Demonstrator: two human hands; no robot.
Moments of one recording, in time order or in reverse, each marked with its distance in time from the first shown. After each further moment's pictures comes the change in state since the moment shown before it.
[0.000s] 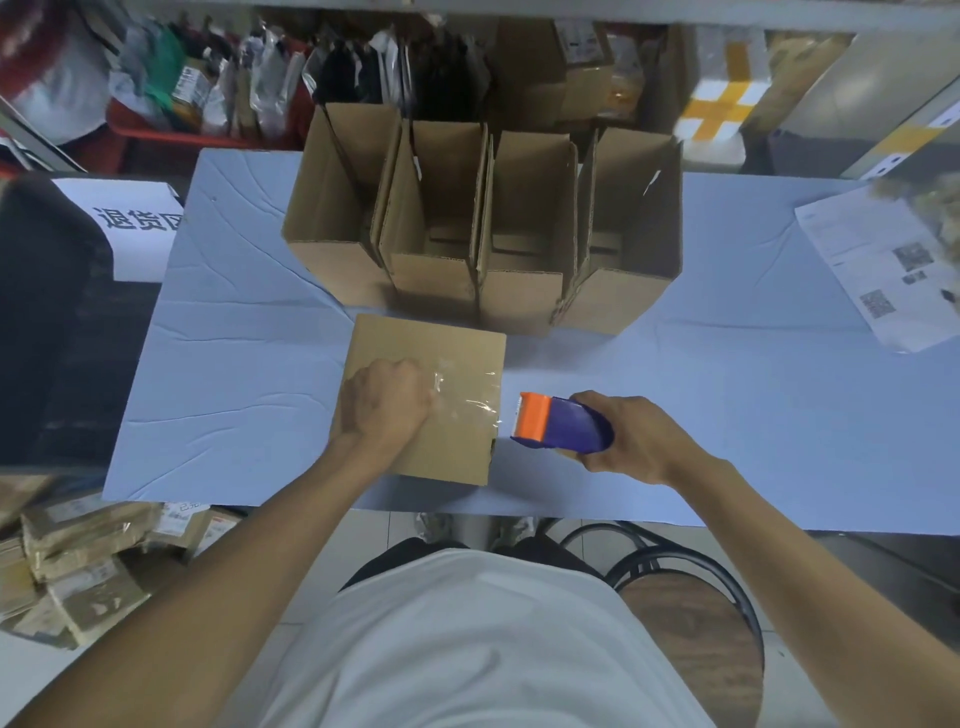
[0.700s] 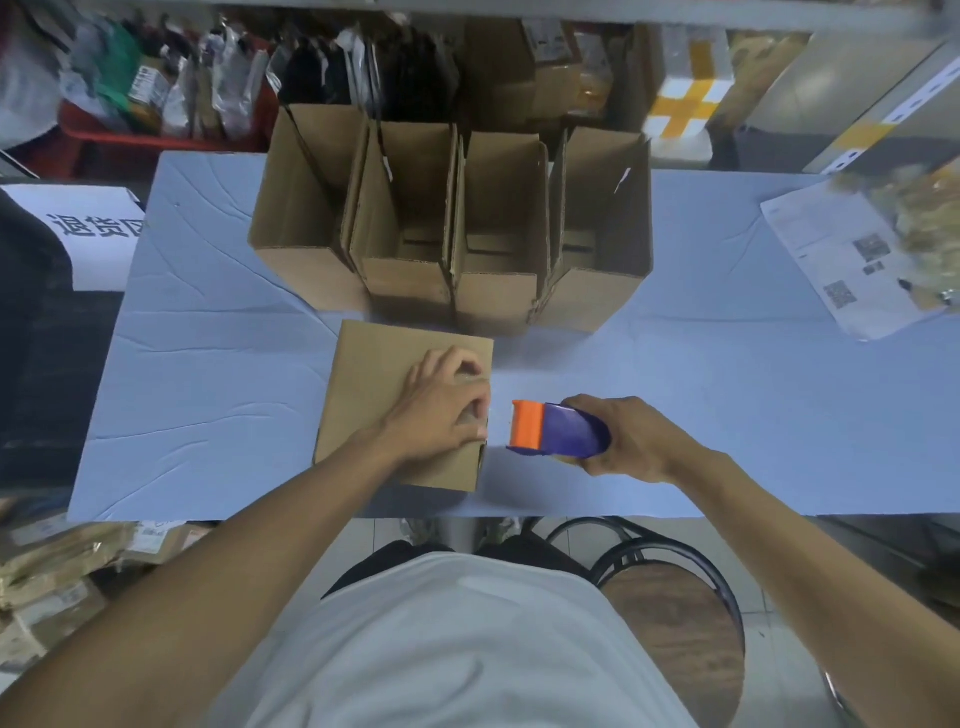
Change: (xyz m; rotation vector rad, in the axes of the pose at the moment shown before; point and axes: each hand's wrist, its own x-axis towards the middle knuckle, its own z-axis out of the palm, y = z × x) left_hand 0.010 0.032 0.031 -0.228 -0.133 0.664; right_hand -0.012 0.007 -0.013 0.050 -0.061 0.028
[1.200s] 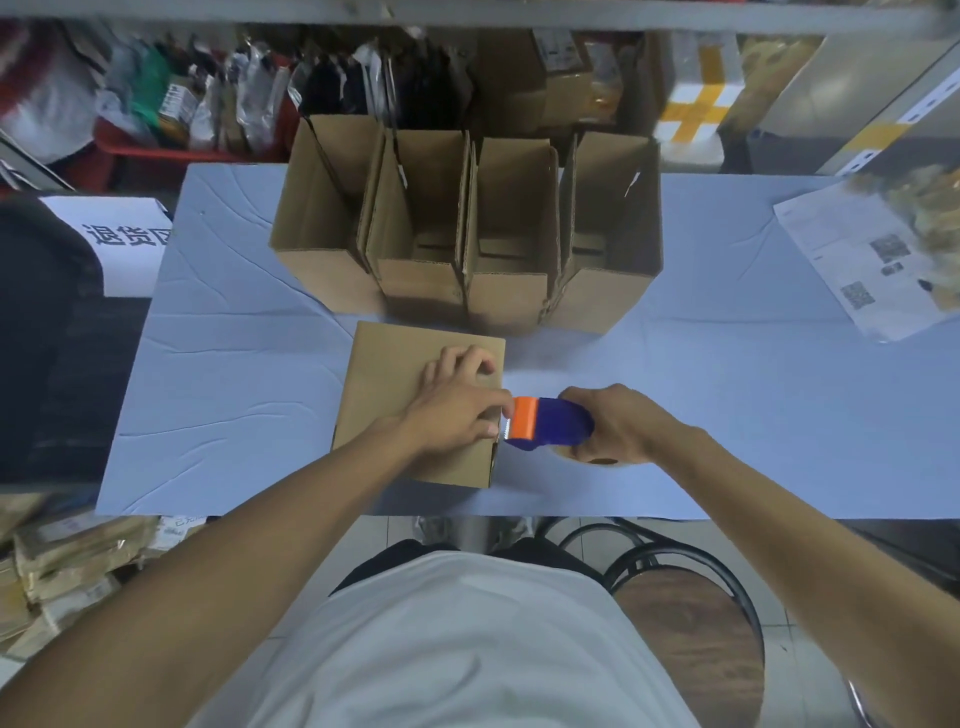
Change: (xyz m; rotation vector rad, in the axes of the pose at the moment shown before) left_hand 0.003 0.010 -0.006 0.097 -0.093 0.008; right_hand 0.024 -0.022 0.000 -0.189 -0.072 0.040
